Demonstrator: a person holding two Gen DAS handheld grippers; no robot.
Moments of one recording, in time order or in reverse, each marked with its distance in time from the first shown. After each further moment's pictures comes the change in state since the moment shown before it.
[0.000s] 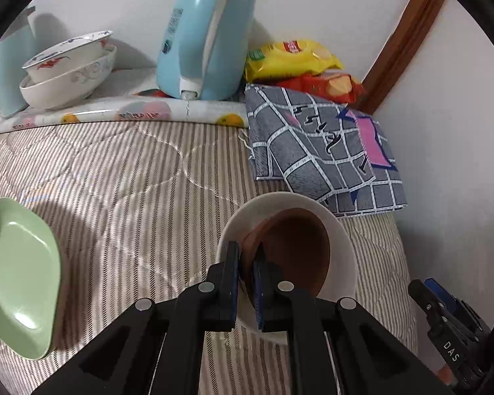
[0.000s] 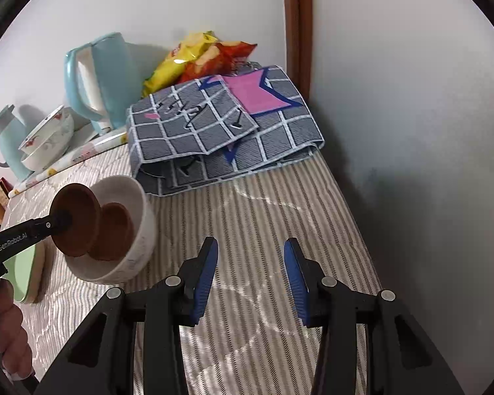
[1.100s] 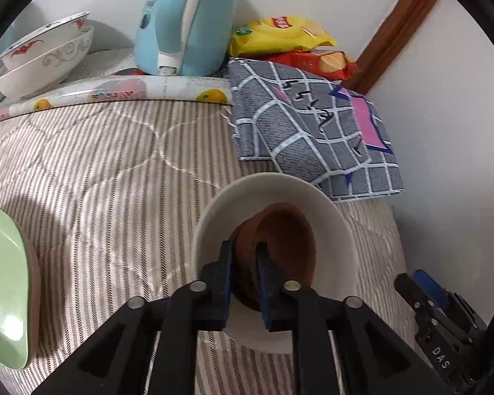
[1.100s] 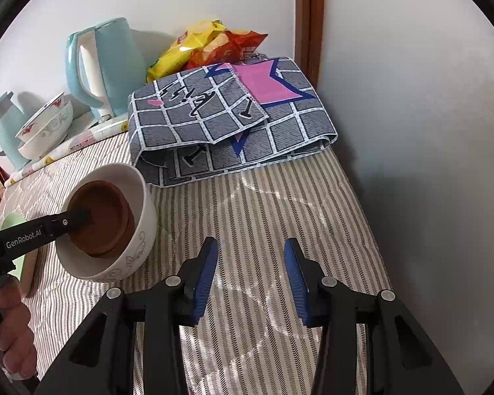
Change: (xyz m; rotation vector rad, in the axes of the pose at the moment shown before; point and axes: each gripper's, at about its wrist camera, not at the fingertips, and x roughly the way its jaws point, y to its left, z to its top) left arm 0.021 -0.006 -0.001 0.018 0.084 -0.088; right arm 0.009 0.016 -0.001 -0.041 0.018 -0.006
